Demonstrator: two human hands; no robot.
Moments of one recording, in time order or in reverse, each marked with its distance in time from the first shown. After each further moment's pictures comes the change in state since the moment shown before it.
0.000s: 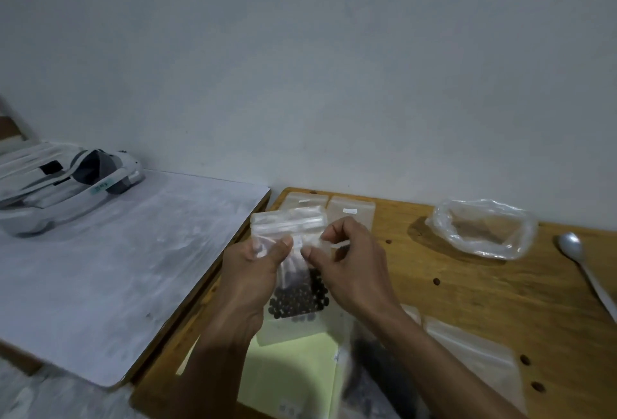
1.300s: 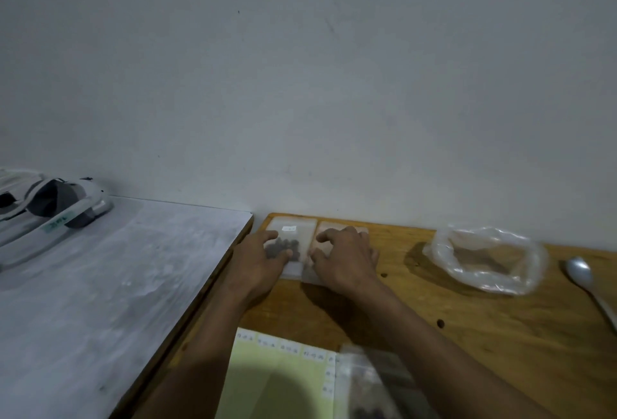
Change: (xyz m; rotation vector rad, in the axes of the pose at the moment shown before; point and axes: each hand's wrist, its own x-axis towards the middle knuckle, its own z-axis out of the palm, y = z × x) left_hand 0.116 -0.012 0.036 0.729 -0.164 0.231; right_hand 0.107 0.039 0.020 -0.439 -0.134 0.141
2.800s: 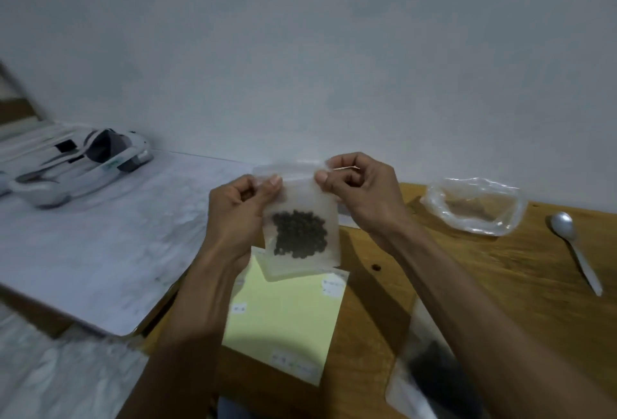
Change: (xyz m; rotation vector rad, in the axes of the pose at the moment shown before) left_hand -0.119 0.046 -0.055 -0.792 0.192 -0.032; right_hand -0.086 -0.018 -0.074 0.898 -0.071 -0.182
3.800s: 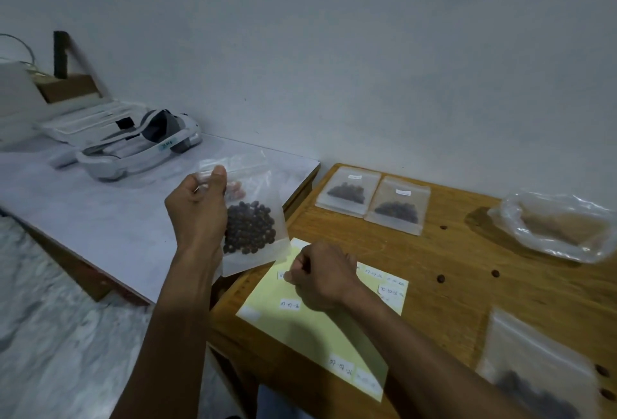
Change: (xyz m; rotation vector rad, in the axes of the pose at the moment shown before) left_hand 0.024 -0.002 -0.107 0.049 0.511 0.028; right_hand -0.031 0.083 0.137 -0.817 -0.413 0.146
